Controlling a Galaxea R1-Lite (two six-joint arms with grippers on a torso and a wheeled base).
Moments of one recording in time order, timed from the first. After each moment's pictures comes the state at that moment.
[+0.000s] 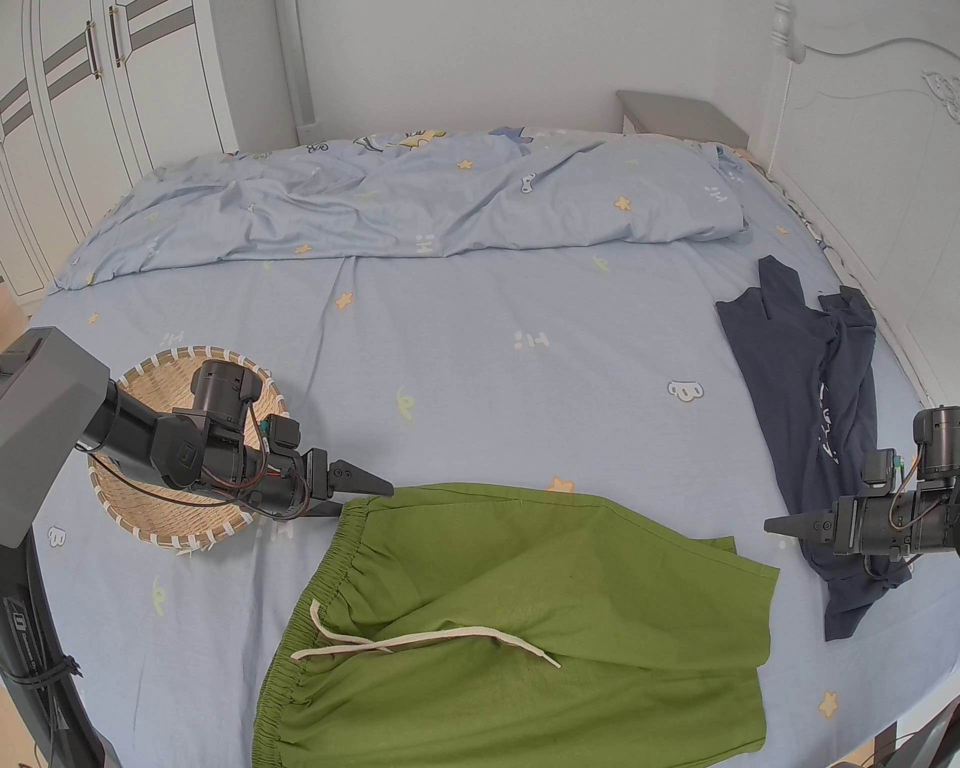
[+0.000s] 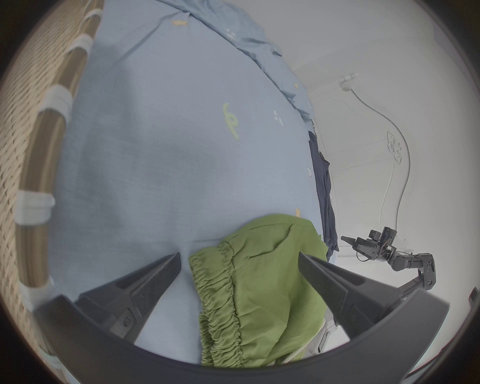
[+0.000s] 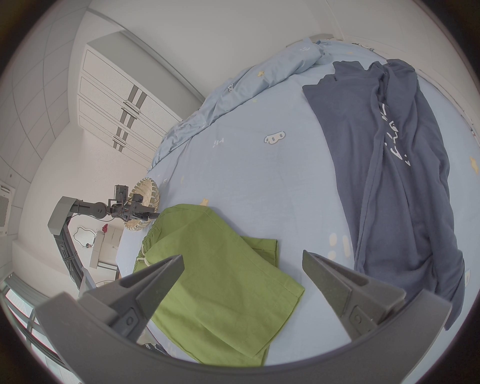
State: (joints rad) left arm -0.12 2.14 -1.18 -0.10 -0.72 -0.26; right arm -0.12 1.61 -0.52 -0.33 0.67 0.05
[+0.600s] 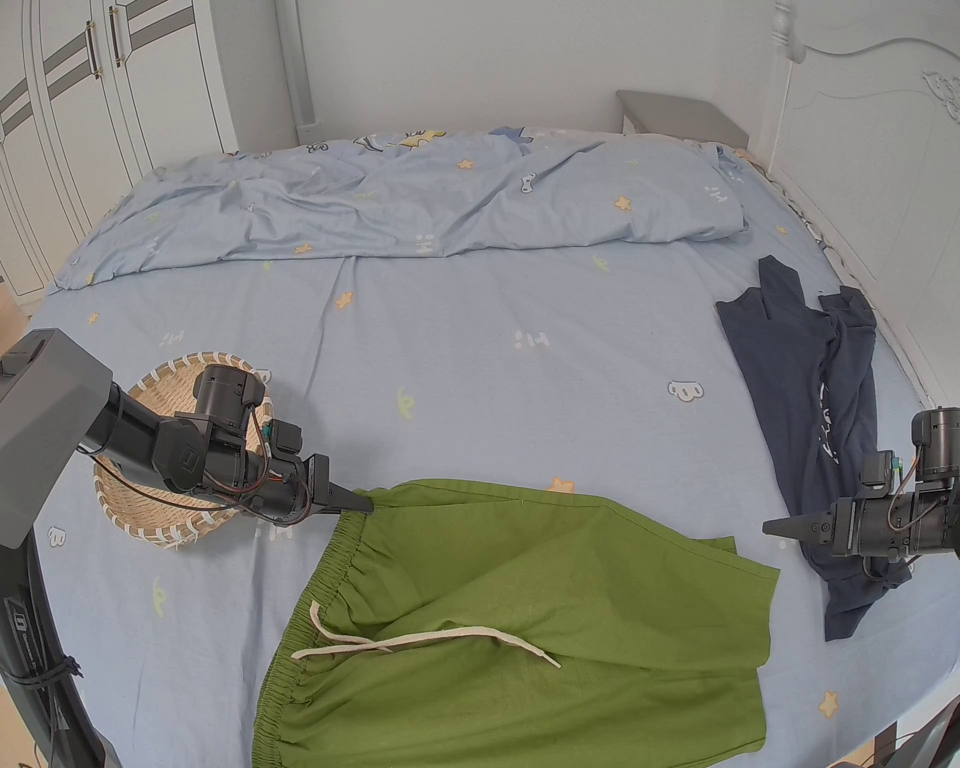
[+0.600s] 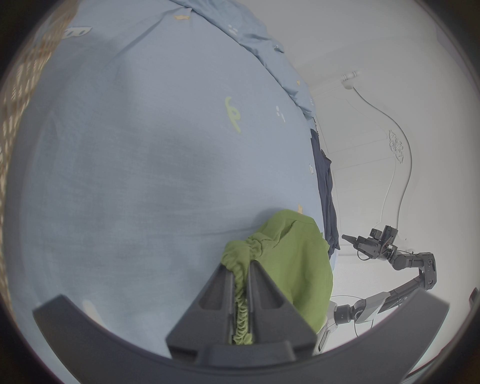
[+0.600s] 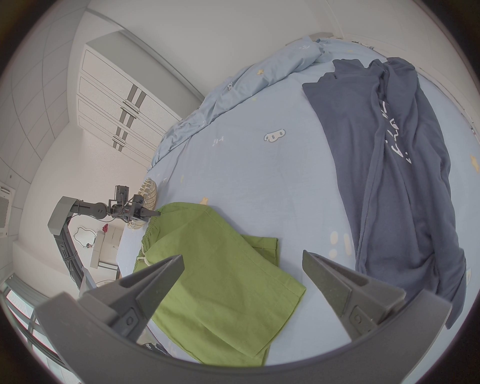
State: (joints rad) left arm -0.12 2.14 -1.17 -0.10 -0.72 -0.26; right arm -0.11 1.61 -0.52 -0.33 0.67 0.05
